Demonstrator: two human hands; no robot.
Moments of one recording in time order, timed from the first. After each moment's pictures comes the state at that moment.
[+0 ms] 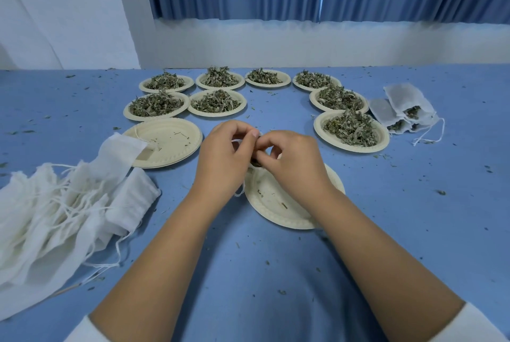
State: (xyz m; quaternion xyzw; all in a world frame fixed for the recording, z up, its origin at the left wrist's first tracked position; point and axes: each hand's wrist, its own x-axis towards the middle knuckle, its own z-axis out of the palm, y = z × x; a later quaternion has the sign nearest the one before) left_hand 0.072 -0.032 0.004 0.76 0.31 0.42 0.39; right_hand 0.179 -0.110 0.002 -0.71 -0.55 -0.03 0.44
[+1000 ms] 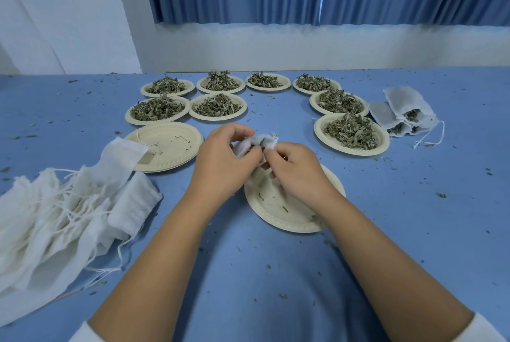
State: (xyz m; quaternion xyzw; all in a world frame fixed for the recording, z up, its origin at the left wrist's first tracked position) left_hand 0.066 -0.027 0.005 0.78 0.31 0.39 0.39; right_hand 0.182 -0.110 -0.003 -0.74 -0.45 0.14 0.47
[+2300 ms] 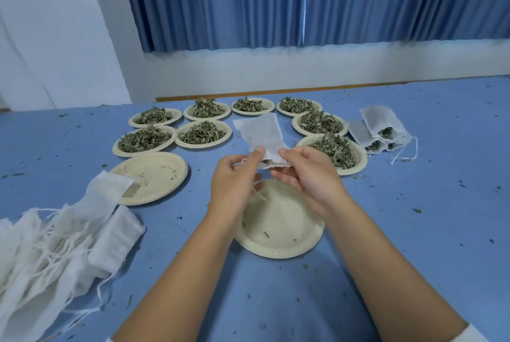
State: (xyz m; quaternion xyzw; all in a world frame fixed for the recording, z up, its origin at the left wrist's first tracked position) left_hand 0.117 -0.054 0.016 0.53 0.37 0.36 0.67; right_hand 0.225 -0.130 0.023 -0.53 -0.22 0.34 0.74
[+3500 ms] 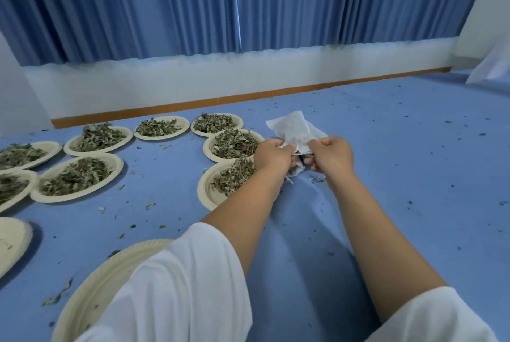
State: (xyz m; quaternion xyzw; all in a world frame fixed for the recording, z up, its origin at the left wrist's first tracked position) left_hand 0.435 -0.102 0.011 0.67 0.32 0.25 0.62; right_hand 0.497 -0.192 0.005 -0.77 -0.11 0.02 0.63
